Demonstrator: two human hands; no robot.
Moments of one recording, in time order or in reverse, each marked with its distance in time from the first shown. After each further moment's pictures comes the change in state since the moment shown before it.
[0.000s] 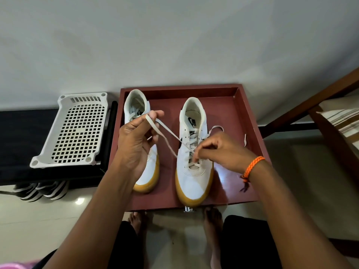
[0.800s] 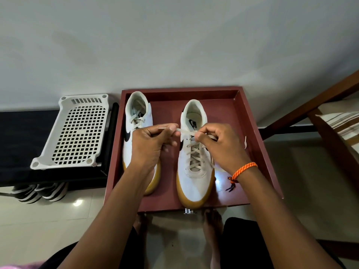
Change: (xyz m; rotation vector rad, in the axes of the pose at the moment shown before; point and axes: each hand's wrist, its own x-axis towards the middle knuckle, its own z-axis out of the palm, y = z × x) left_hand 0.000 -0.018 0.015 0.270 0.058 0.019; right_hand 0.012 -0.009 0.017 -0.074 0.501 -0.120
